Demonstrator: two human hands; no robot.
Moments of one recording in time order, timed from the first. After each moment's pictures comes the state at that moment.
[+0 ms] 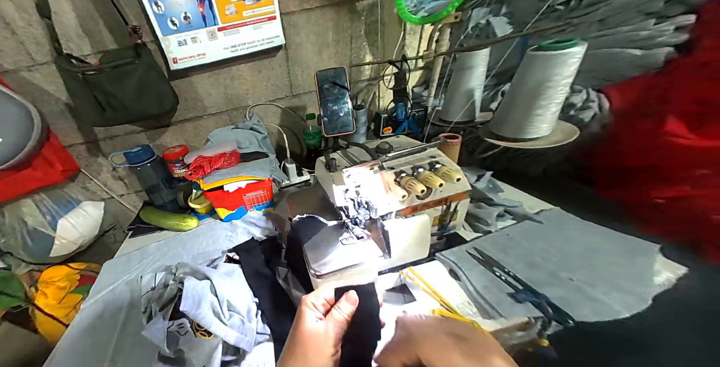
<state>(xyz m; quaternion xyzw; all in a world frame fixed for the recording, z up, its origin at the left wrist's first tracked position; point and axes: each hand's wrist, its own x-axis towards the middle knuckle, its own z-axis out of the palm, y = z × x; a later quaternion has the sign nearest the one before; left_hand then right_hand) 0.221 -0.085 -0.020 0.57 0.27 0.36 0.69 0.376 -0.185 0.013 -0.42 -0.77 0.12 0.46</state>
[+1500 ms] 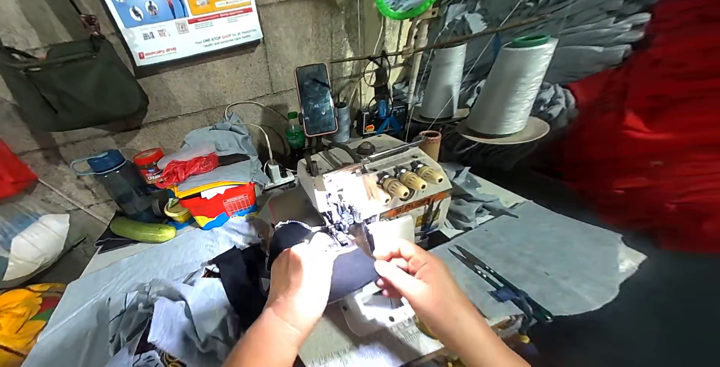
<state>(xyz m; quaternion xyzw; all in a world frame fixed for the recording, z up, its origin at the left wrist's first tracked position) 0.269 -0.016 -0.012 0.89 0.38 0.24 0.10 0.424 -0.116 -0.041 -0.63 -0.42 0.25 0.60</state>
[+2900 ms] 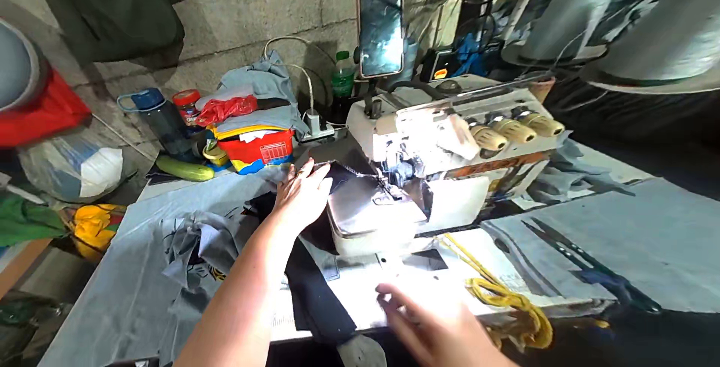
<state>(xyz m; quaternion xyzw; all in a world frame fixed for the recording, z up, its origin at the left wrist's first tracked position) 0.233 0.060 -0.022 0.86 0.46 0.10 0.19 0.375 -0.144 -0.105 -0.53 -0.75 -0.03 0.39</state>
